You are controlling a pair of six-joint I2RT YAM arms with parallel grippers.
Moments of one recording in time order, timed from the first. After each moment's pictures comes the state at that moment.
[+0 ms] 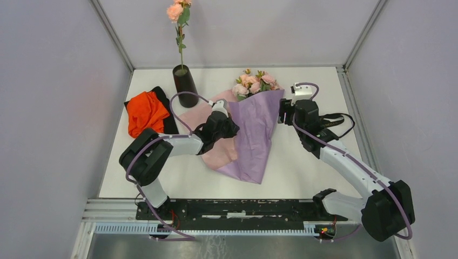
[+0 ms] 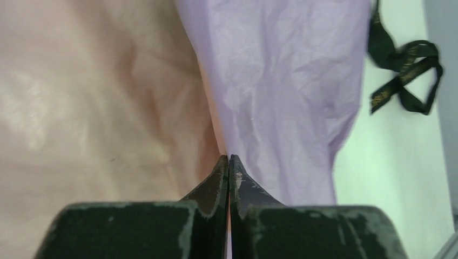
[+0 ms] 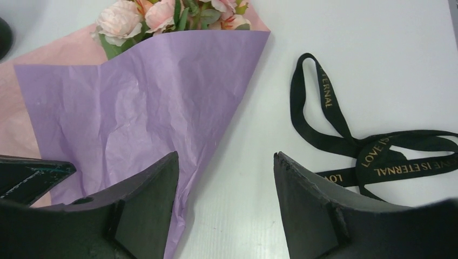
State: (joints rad) left arm -0.69 1.72 0.78 0.42 -0.10 -0.70; right arm 0.45 1.14 0.79 -0.04 0.32 0.16
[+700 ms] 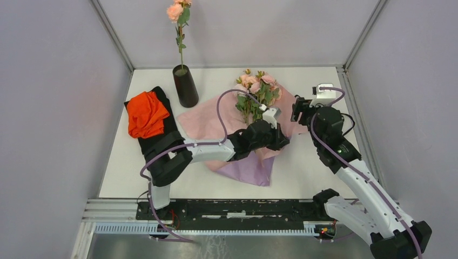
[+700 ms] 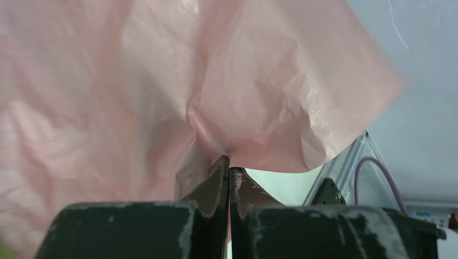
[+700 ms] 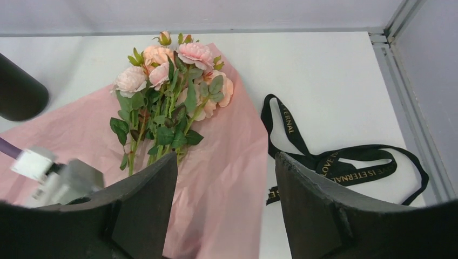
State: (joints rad) left arm -1.04 1.86 1.16 0.37 -0.01 -0.68; right arm 0.42 0.86 0.80 -0.13 0.36 0.14
